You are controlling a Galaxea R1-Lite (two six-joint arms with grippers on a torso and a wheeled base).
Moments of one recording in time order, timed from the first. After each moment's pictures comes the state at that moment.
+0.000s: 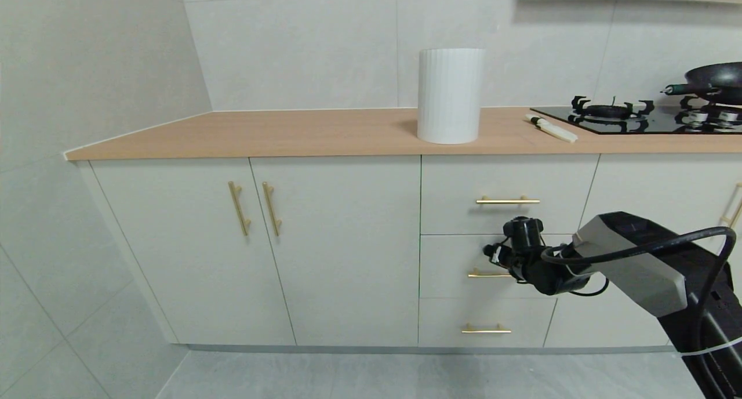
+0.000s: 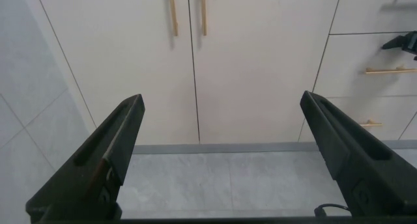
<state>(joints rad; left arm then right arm) 0.00 0.00 0.00 0.00 -0.02 0.01 0.20 2.66 -1.54 -0.57 -0.28 0.50</state>
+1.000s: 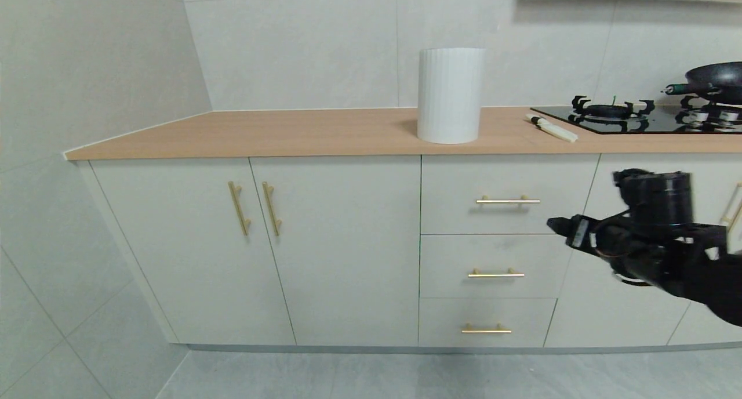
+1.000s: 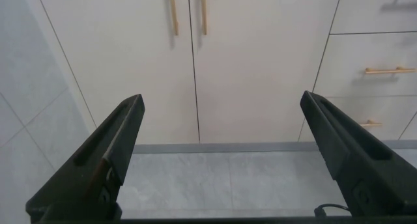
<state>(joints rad) 0.00 0.00 0.00 0.00 -0.02 0.01 0.26 1.70 -0.73 -0.57 -0.37 0.41</state>
